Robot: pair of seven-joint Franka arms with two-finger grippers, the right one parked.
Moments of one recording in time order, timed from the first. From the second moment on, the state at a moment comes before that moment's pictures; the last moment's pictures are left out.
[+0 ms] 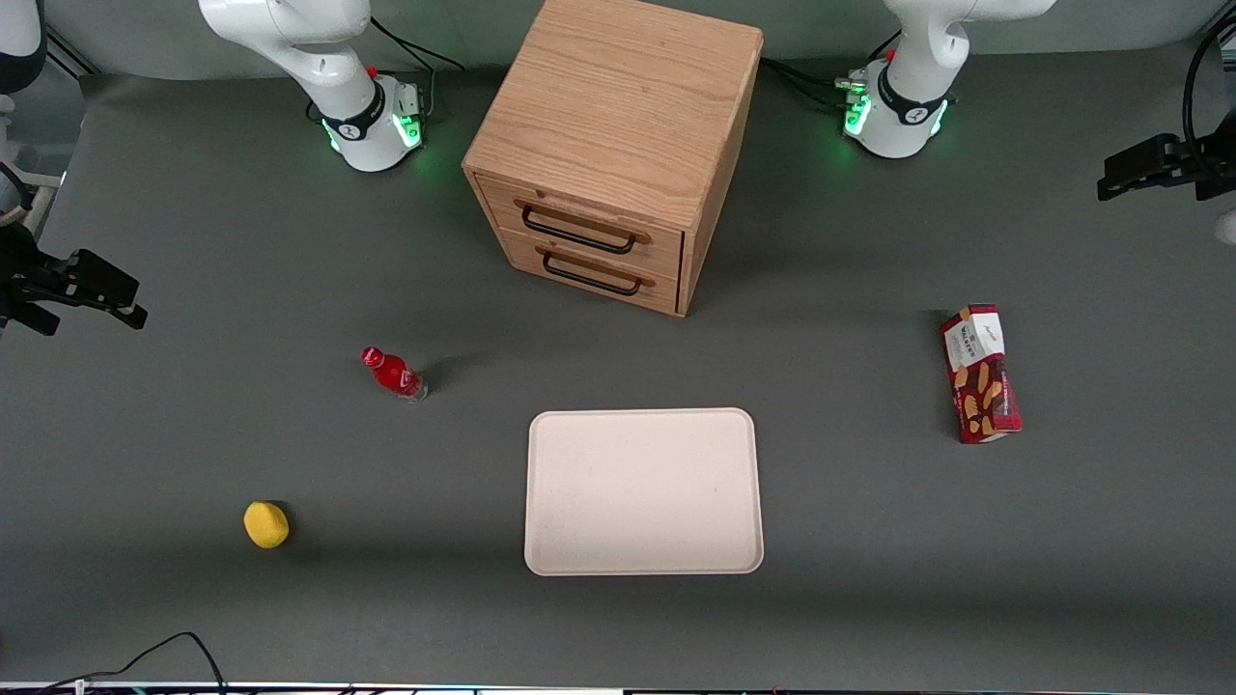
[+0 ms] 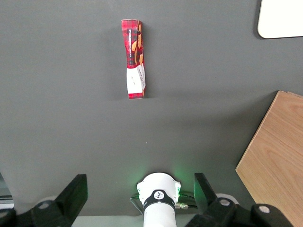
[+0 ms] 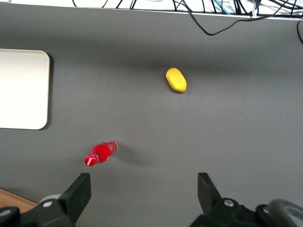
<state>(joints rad) -0.11 0.05 0.12 -1.36 0.01 1.16 0.04</state>
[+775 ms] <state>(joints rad) -0.09 0.11 0.13 -1.69 0.04 1.53 0.05</state>
